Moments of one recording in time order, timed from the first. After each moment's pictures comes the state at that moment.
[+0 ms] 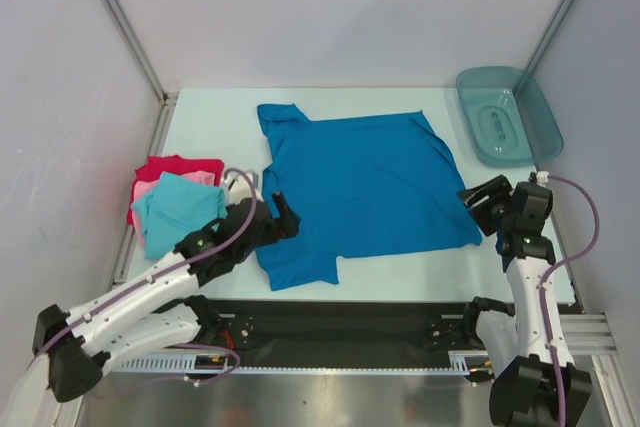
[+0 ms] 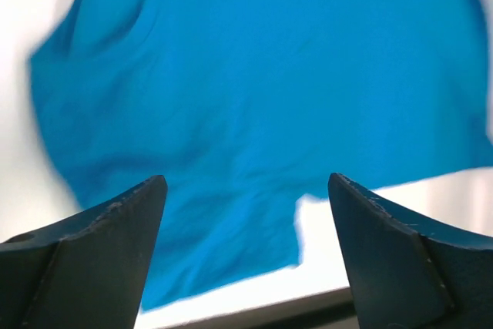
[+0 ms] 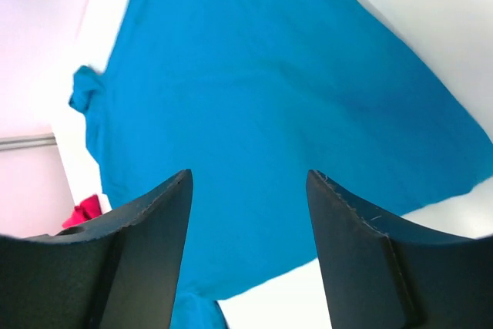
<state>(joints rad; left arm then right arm) -0.82 0.84 0.61 -0.45 -0.40 -0.86 -0.23 0.80 0.55 -0.35 -0.25 0.79</state>
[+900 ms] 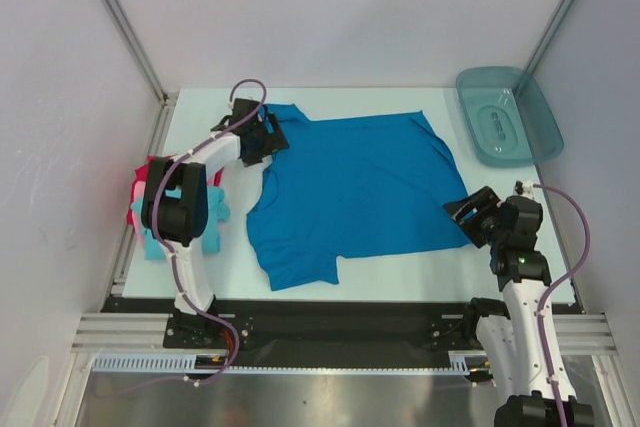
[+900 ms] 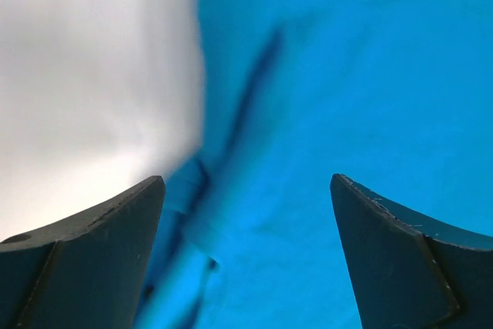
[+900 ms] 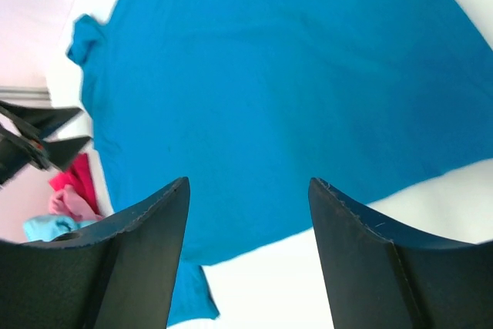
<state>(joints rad) -0.23 1.96 1.40 -0.31 0.04 -0.59 -0.13 0.62 0.50 -0.42 -0.26 0.77</state>
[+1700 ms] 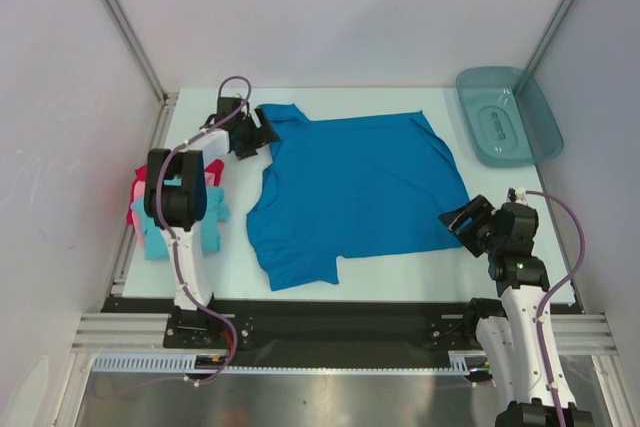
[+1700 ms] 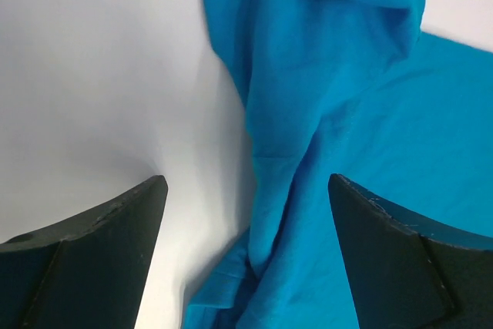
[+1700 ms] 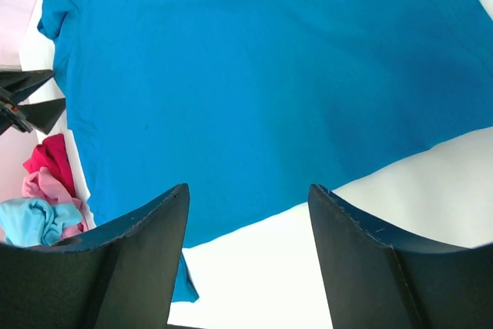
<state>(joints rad) -0.08 2.13 1.51 -0.20 0.21 -0.55 -0.11 0.57 0.46 -0.50 -0.28 0.72</state>
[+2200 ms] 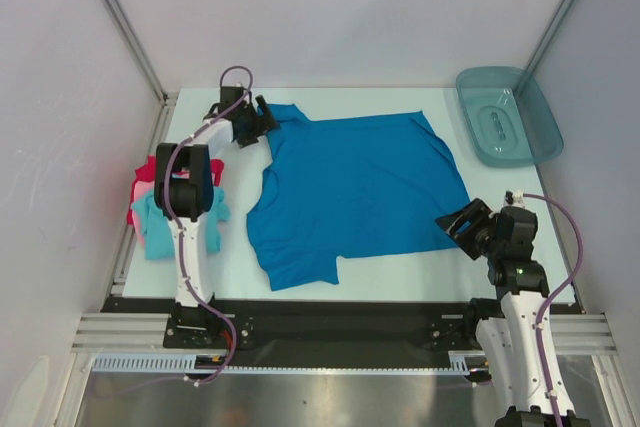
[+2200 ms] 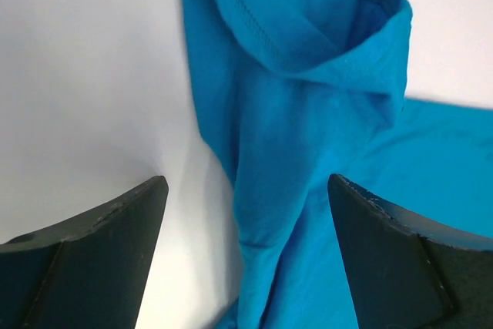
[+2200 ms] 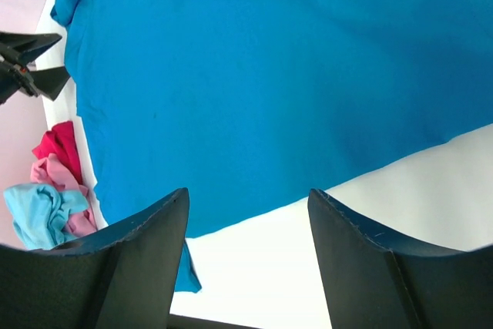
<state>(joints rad) -0.08 2.26 1.71 -0.22 0.19 -0.55 -0.10 0.54 0.44 -0.53 -0.32 0.72</state>
